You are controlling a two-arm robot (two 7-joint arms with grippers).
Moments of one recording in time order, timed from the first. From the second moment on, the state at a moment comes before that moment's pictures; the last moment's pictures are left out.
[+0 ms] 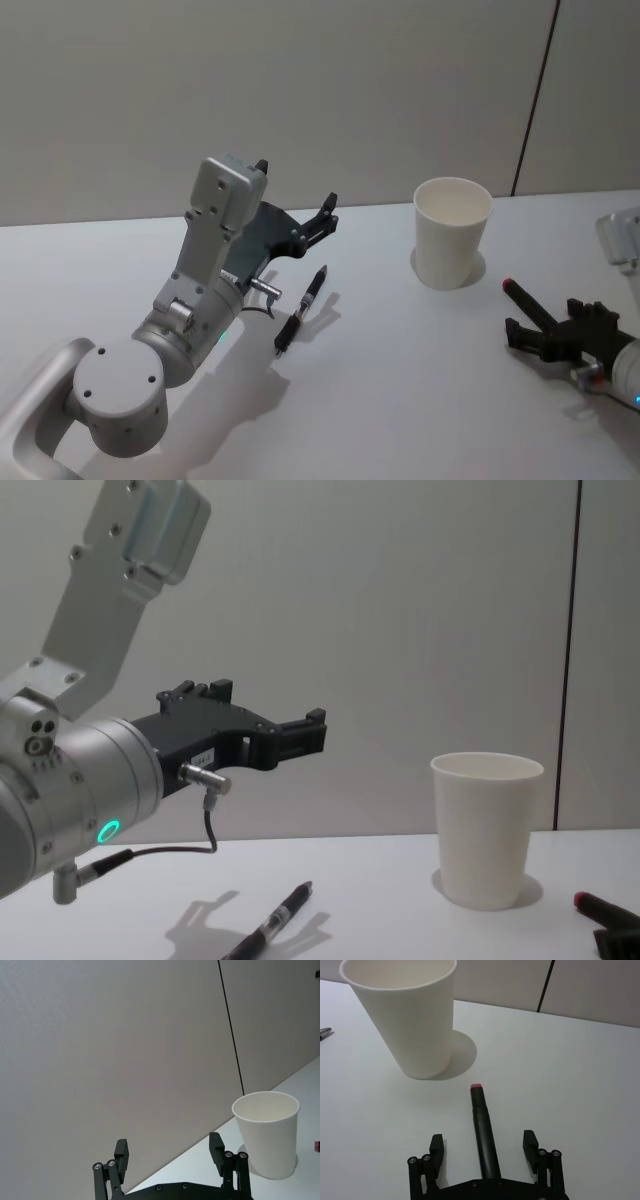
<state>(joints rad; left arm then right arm) -0.24 0.38 0.45 -1.63 -0.20 0.01 -0.01 0.05 0.38 -0.21 -1.73 0.29 0.61 0.10</state>
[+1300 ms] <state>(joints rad) -0.24 0.38 0.45 -1.63 -0.20 0.01 -0.01 0.05 0.35 -0.22 -1.70 0.28 0.61 0.09</state>
